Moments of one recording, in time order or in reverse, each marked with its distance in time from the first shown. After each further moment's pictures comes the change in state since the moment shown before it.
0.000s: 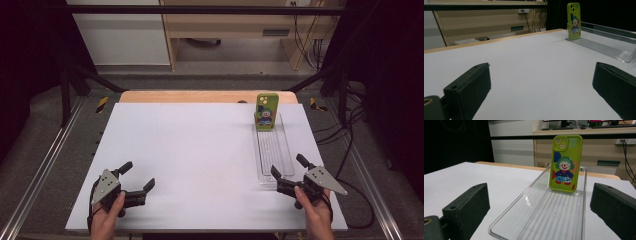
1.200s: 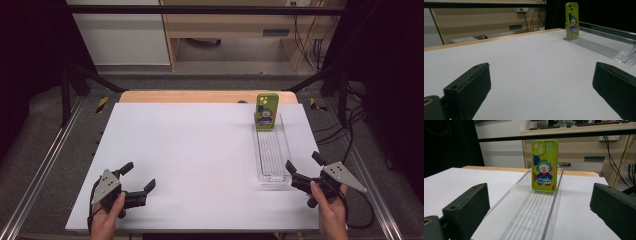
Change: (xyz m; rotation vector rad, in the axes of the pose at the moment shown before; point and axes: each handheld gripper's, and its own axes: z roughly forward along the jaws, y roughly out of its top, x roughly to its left) left arm -0.002 0.001 0.000 0.010 -0.011 -0.013; right arm -0.027 0.018 -0.016 0.011 -0.077 0.049
